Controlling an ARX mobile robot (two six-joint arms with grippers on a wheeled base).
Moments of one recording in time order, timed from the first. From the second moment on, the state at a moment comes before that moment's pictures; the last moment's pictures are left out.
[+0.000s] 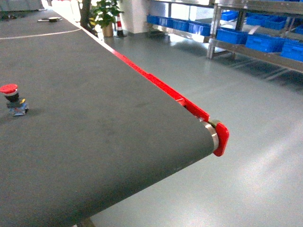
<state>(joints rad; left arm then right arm) -0.60 0.64 0.34 0.23 -0.71 -0.15 0.00 0.00 0.01 -0.01 0.00 0.00</state>
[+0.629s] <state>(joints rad) -0.60 0.64 0.34 0.23 -0.71 -0.15 0.00 0.00 0.01 -0.01 0.00 0.00</state>
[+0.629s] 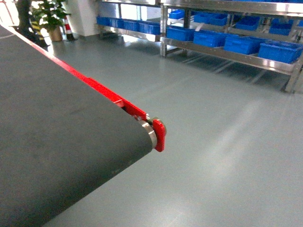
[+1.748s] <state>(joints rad) -0.61 0.64 0.34 0.23 -0.71 -0.15 0.00 0.00 0.01 -0.01 0.00 0.00</state>
